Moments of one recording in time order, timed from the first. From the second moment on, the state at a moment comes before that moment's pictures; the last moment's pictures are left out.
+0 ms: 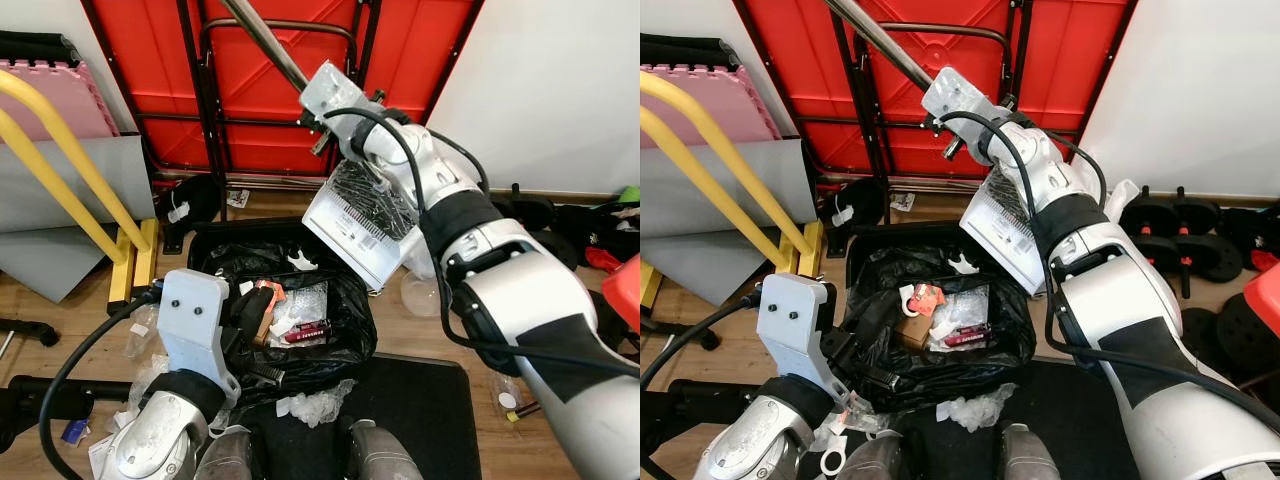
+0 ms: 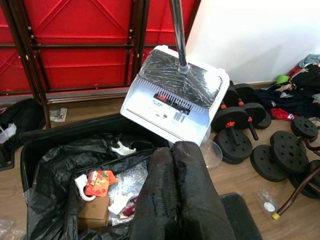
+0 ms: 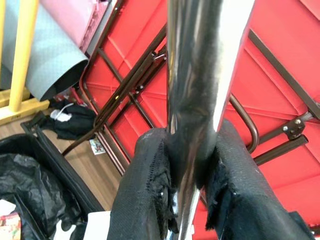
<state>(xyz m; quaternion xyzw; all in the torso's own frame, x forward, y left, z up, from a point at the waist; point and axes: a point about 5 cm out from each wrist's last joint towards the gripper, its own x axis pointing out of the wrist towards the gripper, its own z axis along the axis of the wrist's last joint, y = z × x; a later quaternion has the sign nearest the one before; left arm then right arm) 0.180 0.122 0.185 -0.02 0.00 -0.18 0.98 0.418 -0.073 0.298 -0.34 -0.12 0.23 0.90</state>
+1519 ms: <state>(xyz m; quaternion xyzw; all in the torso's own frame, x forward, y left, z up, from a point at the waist) 0.211 0.170 0.132 -0.01 0.06 -0.05 1.00 0.326 -0.135 0.186 -0.01 -0.03 0.25 0.97</state>
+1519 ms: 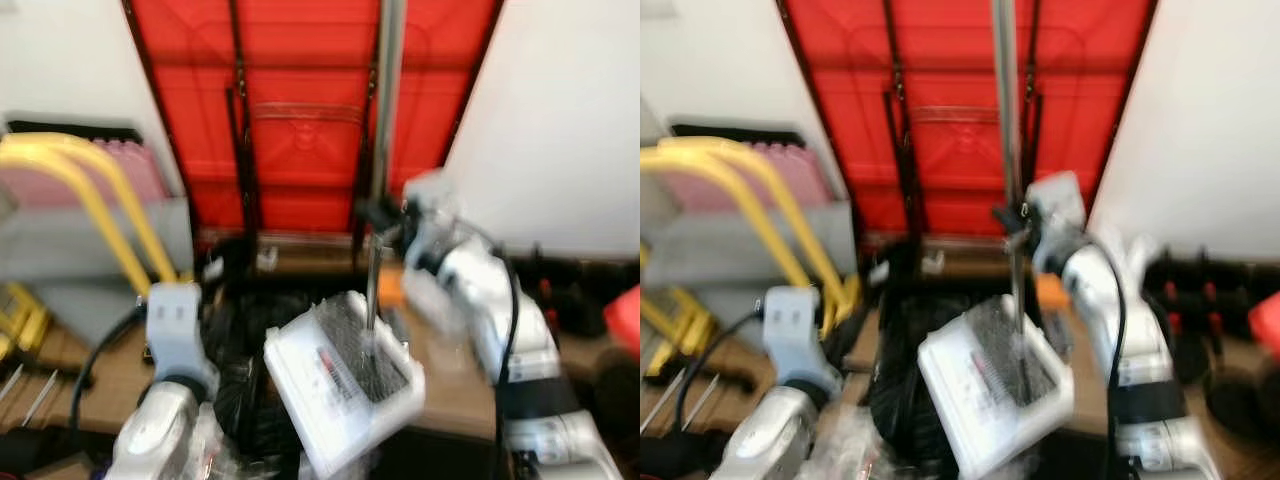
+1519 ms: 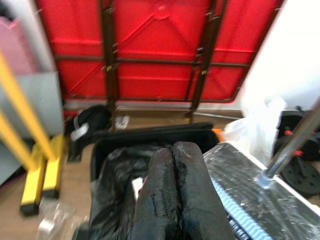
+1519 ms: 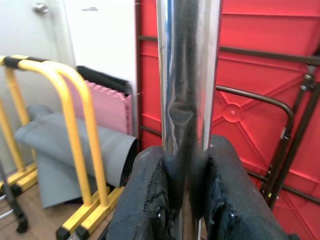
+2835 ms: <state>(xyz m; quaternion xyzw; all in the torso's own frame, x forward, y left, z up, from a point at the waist) 0.222 0.166 0.128 -0.01 0.06 -0.05 1.00 0.316 -0.127 0.171 -0.01 0.00 0.22 0.97</state>
